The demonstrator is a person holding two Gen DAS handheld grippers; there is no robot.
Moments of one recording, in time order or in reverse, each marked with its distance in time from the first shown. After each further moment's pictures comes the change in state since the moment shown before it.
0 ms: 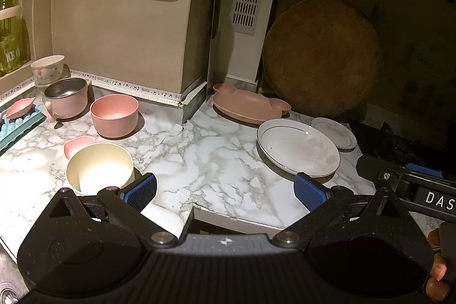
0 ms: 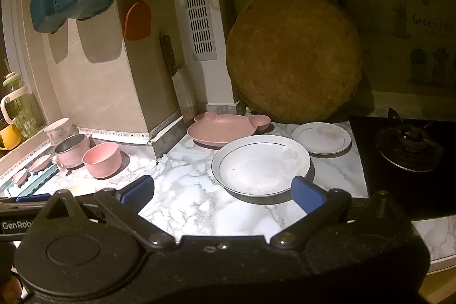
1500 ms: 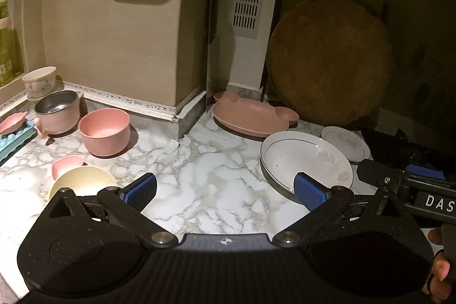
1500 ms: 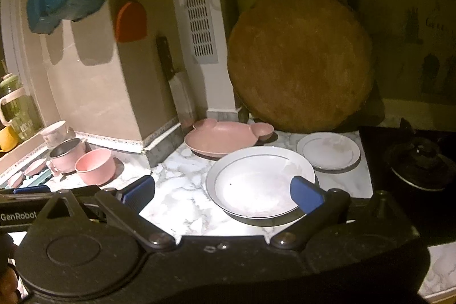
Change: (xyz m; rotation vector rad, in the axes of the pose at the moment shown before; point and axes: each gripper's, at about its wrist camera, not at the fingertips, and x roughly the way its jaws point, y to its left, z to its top) left arm 0.054 -0.019 0.024 0.025 -0.009 0.043; right arm 0.042 -0.022 0.018 -0.013 0.003 0.031
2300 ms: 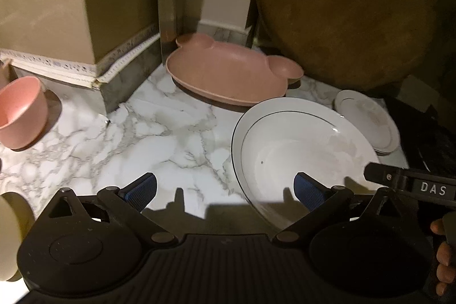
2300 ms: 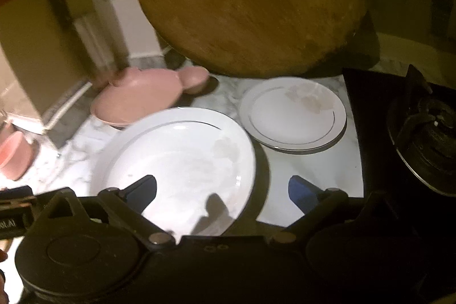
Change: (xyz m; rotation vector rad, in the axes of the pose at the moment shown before) left arm 0.188 -0.055 0.023 -0.018 0.269 -0.012; right arm 0.167 -0.120 0.013 0.078 0.309 -0.094
